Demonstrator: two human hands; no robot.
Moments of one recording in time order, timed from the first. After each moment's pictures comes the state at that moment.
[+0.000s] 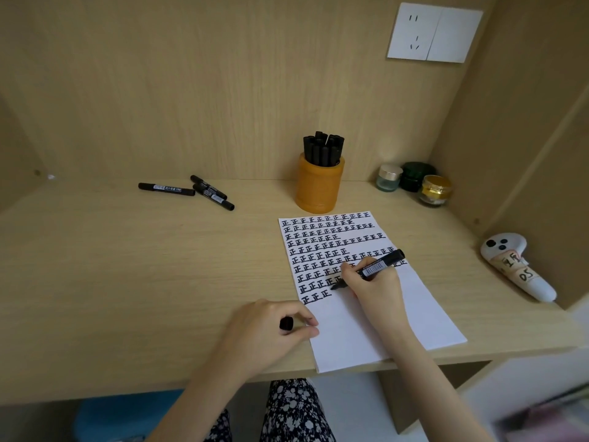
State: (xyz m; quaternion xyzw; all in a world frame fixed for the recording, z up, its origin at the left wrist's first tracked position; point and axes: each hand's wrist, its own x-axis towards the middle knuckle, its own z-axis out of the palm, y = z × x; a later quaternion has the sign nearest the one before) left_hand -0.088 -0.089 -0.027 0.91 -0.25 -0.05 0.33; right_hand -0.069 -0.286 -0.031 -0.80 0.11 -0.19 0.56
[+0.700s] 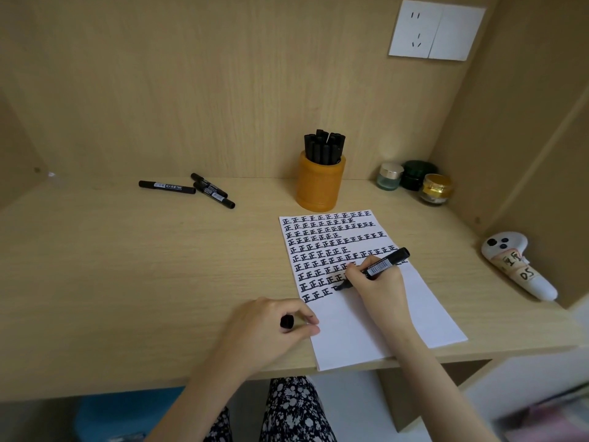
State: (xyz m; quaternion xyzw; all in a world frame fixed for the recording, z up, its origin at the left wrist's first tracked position) left_hand -0.088 -0.090 -0.026 0.91 -0.25 -0.05 0.33; right_hand -0.071 -0.288 -0.029 -0.80 0.12 -0.18 0.56
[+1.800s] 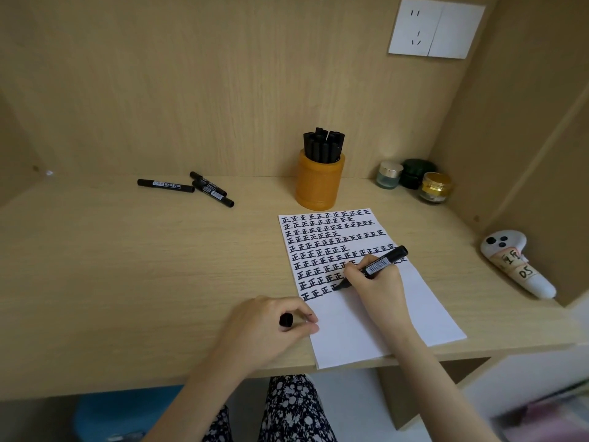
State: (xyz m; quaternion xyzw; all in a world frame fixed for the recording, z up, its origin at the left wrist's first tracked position) left_hand -0.087 -0.090 -0.027 0.91 -0.25 -0.05 0.32; right_hand -0.071 -0.287 -0.028 -0.80 0.12 -0.18 0.56
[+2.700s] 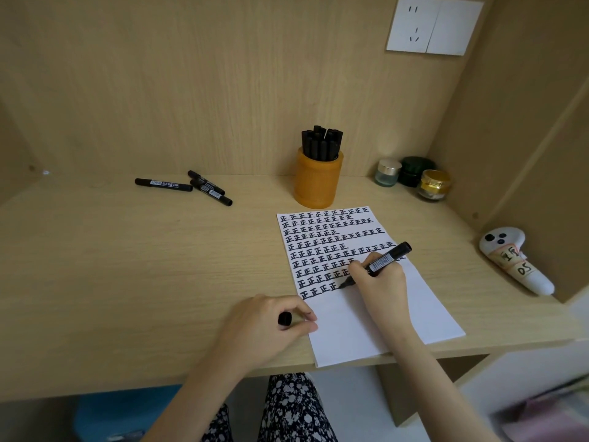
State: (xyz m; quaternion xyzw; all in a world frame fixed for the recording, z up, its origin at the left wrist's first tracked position) left_hand -0.084 -0.089 -0.034 0.91 -0.26 -0.04 0.32; right_hand -0.073 -0.288 -0.028 -0.80 0.14 -0.21 0.54
